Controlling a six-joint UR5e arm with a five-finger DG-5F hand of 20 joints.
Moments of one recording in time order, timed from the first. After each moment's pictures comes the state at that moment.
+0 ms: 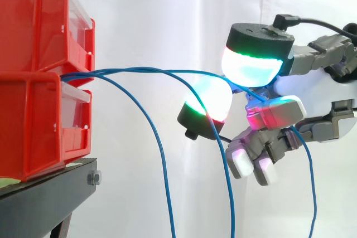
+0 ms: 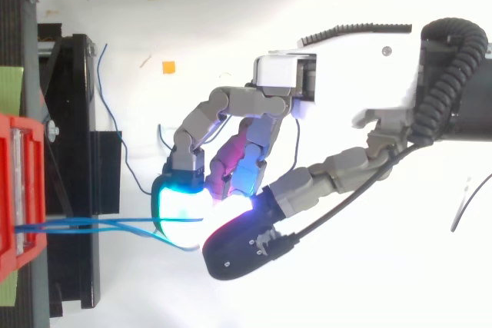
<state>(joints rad) 0.10 -2.20 -1.19 -3.02 -1.48 -0.18</state>
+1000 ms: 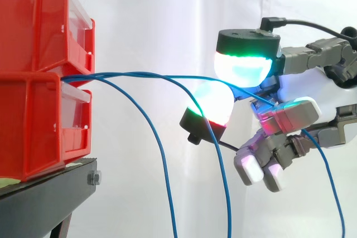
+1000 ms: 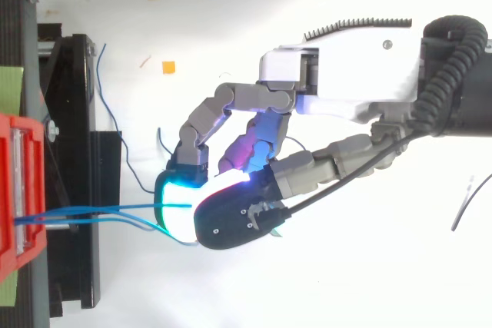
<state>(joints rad) 0.10 -2.20 -1.19 -3.05 -1.48 -0.13</state>
